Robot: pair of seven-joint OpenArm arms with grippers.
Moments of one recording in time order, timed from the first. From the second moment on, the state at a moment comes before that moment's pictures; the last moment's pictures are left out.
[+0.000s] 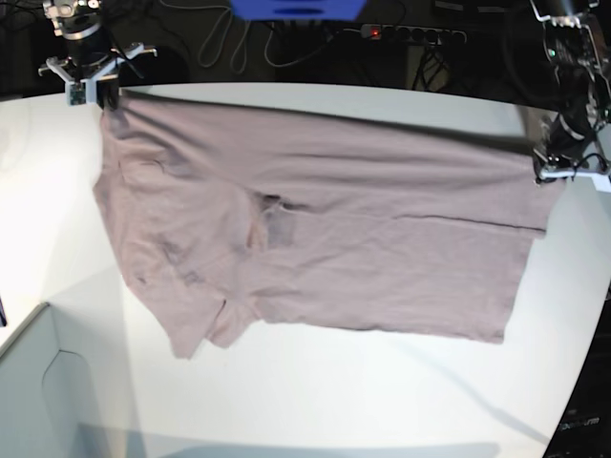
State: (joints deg) left arm 14.0 -15.8 -29.4 79.2 -45.5 0.7 35.2; right arm -37.8 6.6 21.1 86.8 -0.9 17.4 0.3
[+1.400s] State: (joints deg) left arm 4.0 -10.6 -38.8 94.5 -45.1 0.0 39.1; right arm -10.2 7.1 20.2 94.0 -0.8 17.5 -20.4
